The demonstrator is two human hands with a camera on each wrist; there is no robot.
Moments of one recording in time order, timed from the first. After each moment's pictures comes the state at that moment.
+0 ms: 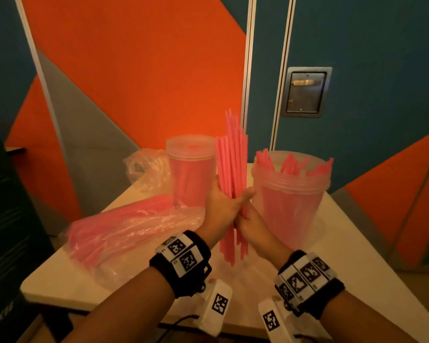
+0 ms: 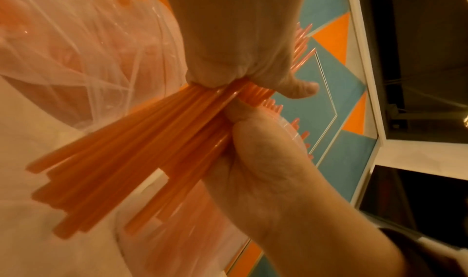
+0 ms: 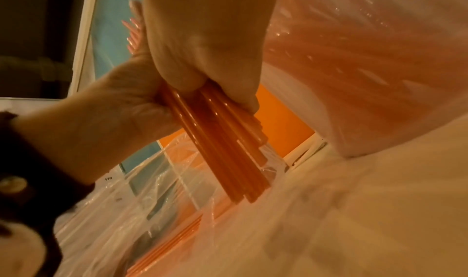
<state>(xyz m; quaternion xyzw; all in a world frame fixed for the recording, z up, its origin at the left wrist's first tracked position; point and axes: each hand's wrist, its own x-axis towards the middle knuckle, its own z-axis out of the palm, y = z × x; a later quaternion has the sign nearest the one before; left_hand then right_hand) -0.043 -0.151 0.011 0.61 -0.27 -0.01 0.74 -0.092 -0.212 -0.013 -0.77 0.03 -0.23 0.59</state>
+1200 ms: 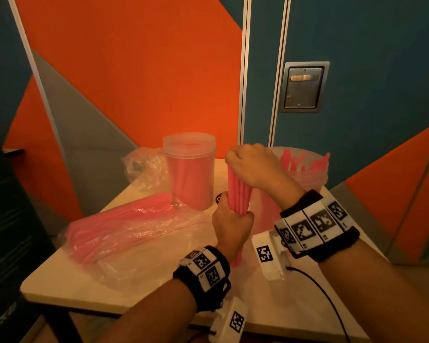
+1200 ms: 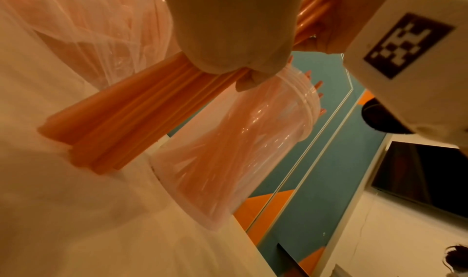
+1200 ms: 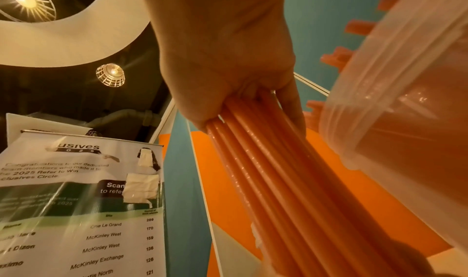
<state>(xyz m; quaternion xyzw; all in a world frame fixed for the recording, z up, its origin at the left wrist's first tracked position) -0.067 -0.169 -0.024 0.71 -0.22 0.07 0.66 -0.097 -0.220 0.111 -0.96 0.08 -0.25 0.08</state>
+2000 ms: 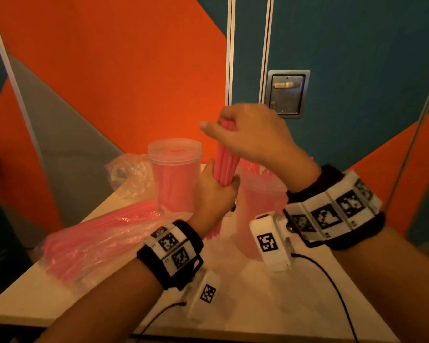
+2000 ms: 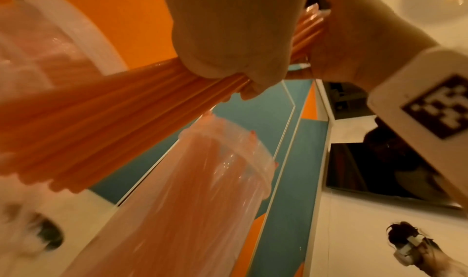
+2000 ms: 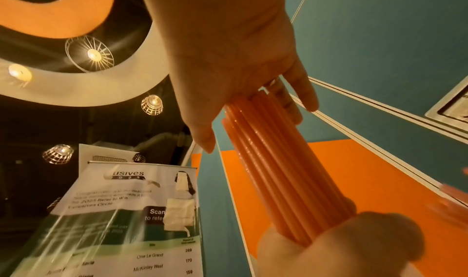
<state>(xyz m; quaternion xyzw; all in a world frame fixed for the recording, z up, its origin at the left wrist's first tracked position) -0.064 -0.157 0.060 0.69 -0.31 0.11 0.65 -0.134 -0.208 0.176 -0.92 0.06 -0.38 0.06</state>
